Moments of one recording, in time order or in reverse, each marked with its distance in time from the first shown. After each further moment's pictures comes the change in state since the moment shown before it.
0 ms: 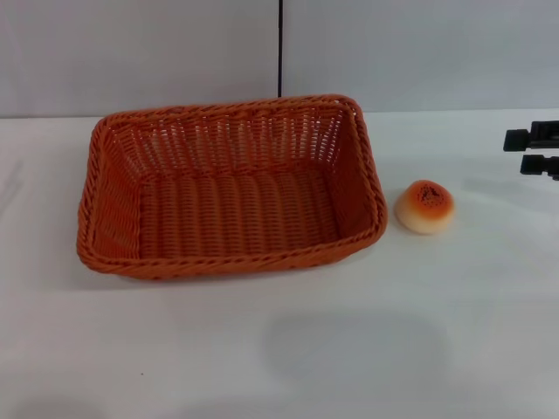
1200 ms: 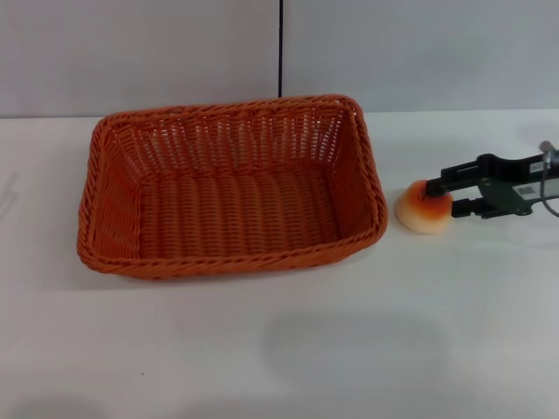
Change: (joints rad) left arm 0.011 0.001 -0.009 -0.060 0.001 0.013 0.095; right arm 0.194 -0.022 -0.147 0.378 -0.183 -0.290 0.072
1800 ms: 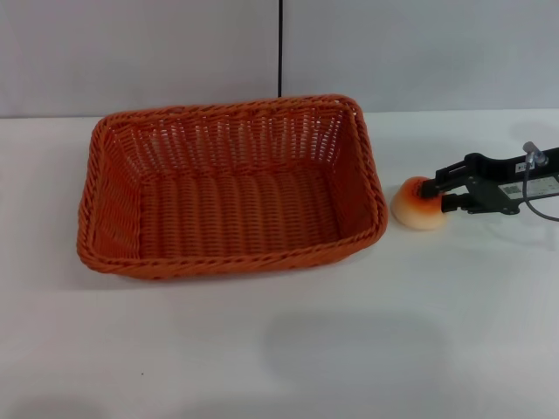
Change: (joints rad) left arm 0.001 0.029 -0.022 -0.039 -0.005 0.003 0.021; right arm 0.013 0.013 -0.001 0.052 0.005 -0.091 0.006
